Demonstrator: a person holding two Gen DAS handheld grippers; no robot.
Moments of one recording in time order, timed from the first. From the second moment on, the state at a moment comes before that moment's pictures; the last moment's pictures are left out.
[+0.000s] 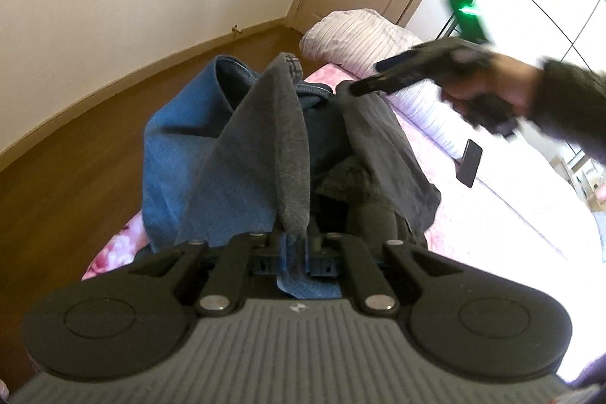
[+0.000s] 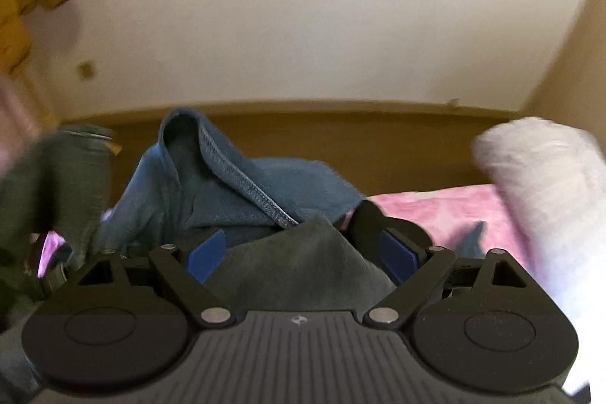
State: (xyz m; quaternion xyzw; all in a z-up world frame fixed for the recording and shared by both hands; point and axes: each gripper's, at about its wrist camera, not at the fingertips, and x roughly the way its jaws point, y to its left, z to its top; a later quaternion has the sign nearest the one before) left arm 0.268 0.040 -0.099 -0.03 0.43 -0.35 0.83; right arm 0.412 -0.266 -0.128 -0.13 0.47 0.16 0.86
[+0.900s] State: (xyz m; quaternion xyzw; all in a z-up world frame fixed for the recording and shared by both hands) left arm 0.104 -0.024 -0.053 0.03 0.41 -0.42 0.81; right arm 0.106 -0.399 -0.070 0.10 0.51 0.10 0.85
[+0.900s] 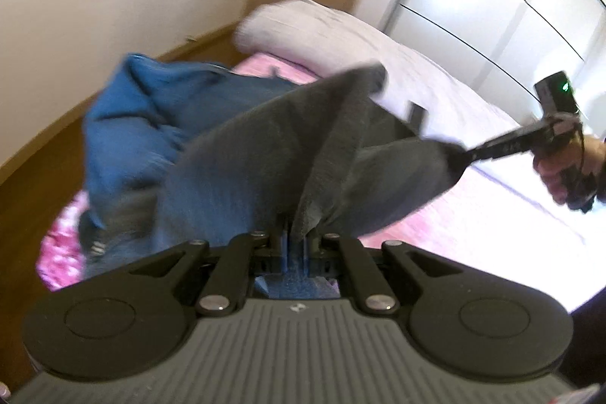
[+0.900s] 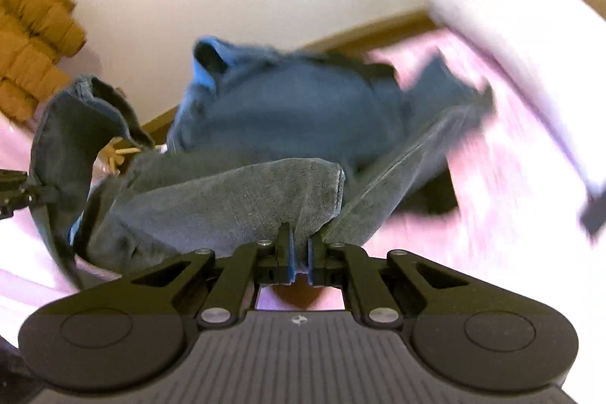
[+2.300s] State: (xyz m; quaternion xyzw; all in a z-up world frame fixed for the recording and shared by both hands) left arm 0.121 -0.151 -0.339 0.15 0.59 -0.42 0.67; right arm -0.038 -0.545 -0.315 0.15 0.62 0.01 0.77
